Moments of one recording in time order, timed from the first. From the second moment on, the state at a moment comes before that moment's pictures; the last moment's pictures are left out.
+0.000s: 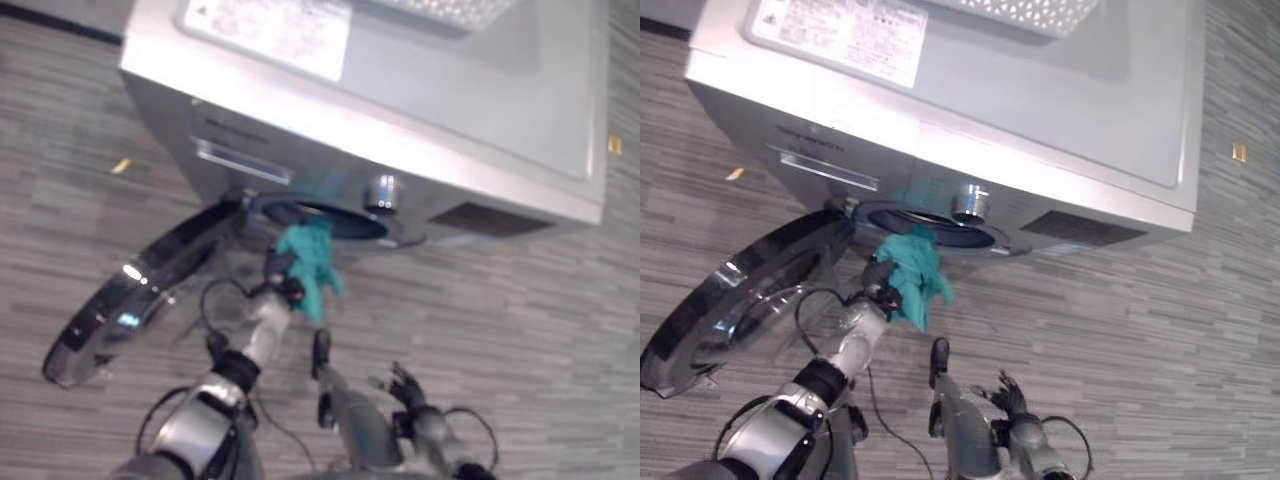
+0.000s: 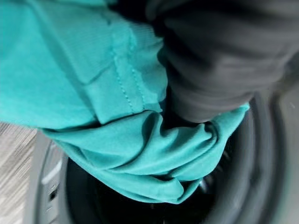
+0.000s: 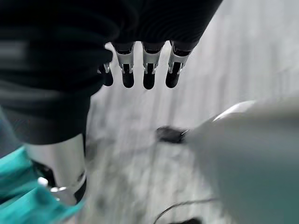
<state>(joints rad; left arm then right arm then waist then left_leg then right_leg) -0.55 0.14 -0.36 0.69 -0.91 -0.23 0.26 -0.03 -0.15 0.40 0.68 0.36 -0.06 -0.19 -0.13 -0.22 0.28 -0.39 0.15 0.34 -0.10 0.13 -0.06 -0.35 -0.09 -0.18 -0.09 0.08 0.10</state>
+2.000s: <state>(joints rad) -1.05 -0.02 -0.31 0.57 -0.97 -0.48 0.57 -0.20 -0.44 0.60 -0.03 0.68 -0.09 -0.33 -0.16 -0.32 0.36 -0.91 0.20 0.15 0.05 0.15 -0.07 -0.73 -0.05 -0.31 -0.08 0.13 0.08</state>
